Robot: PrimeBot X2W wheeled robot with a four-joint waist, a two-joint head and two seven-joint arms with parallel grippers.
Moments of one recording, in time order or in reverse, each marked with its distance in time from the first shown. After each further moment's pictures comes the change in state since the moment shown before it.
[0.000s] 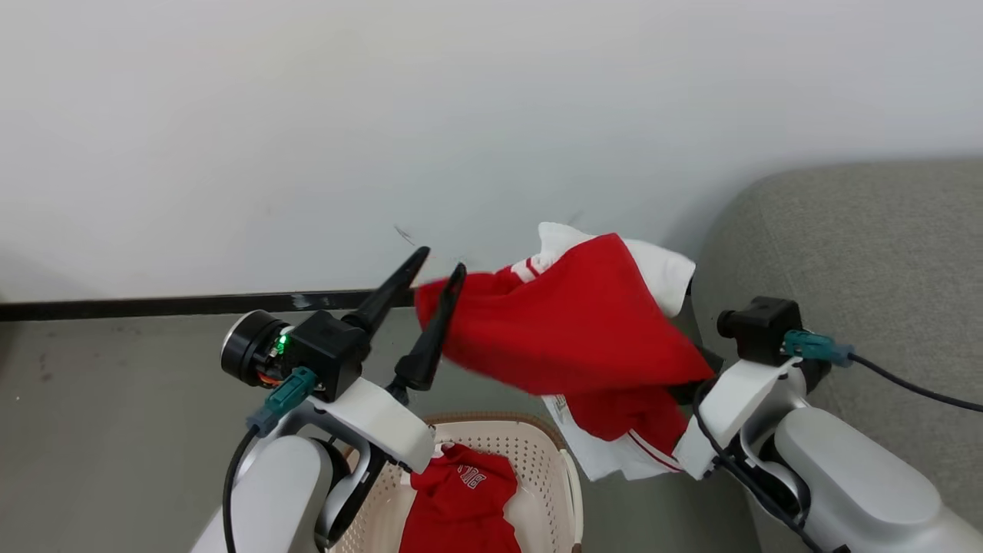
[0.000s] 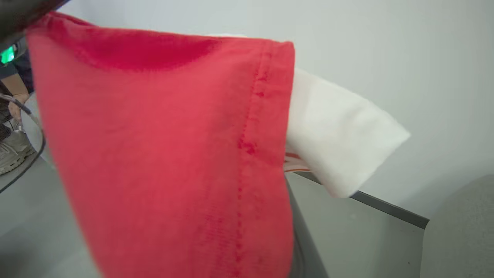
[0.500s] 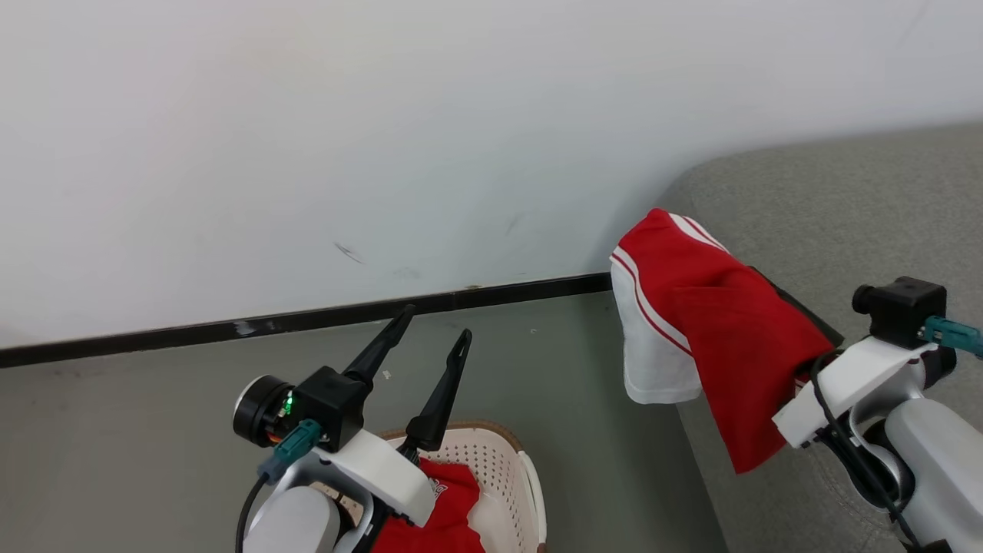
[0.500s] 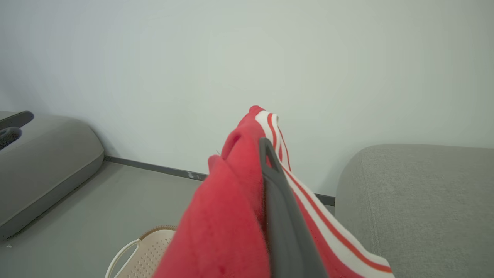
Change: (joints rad) left arm 0.086 -0.004 -0.019 0.084 -0.031 0.007 -0.067; right arm 0.096 -0.108 -0.246 -0.075 0.006 0.000 0.000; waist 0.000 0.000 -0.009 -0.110
